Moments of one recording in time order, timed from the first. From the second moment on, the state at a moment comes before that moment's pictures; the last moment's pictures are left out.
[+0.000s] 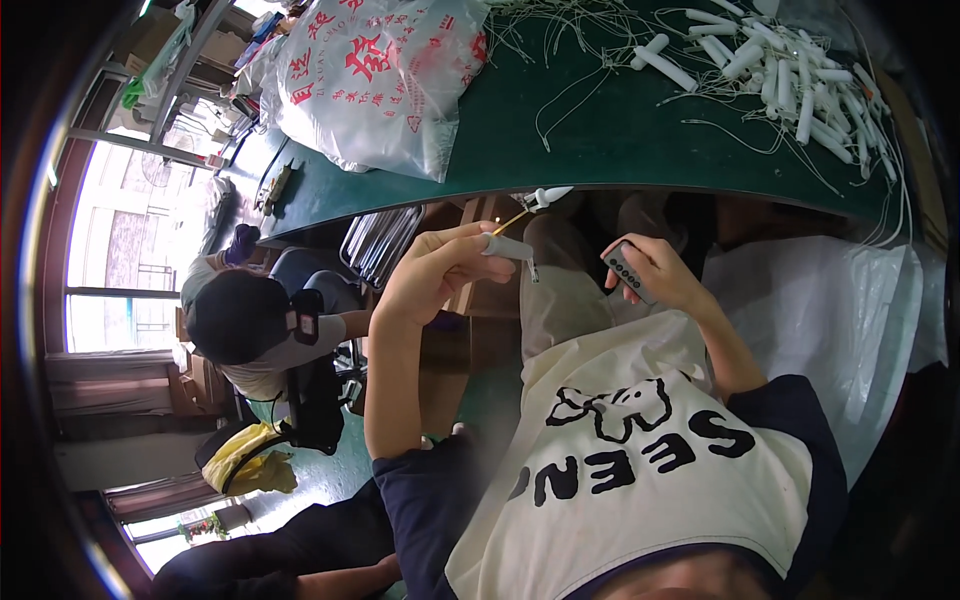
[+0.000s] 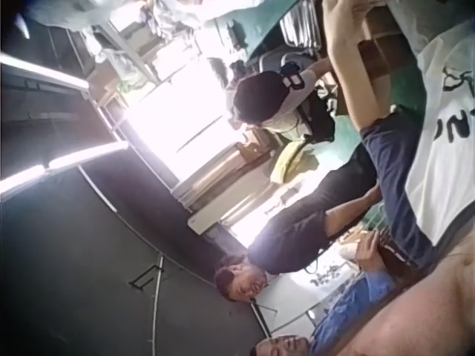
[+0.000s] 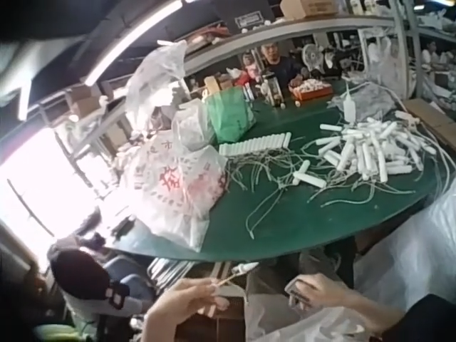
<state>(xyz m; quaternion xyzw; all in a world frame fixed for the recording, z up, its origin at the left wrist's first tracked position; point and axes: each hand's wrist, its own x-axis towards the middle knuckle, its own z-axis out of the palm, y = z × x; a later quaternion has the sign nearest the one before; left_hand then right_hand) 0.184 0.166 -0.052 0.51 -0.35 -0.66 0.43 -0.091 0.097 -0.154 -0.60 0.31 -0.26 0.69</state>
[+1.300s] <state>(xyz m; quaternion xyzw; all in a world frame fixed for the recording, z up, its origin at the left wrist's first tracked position) 0.160 0.340 -0.086 0.56 -0.26 -0.55 0.57 0.048 0.177 -0.203 -0.71 -0.01 -0.18 0.68</state>
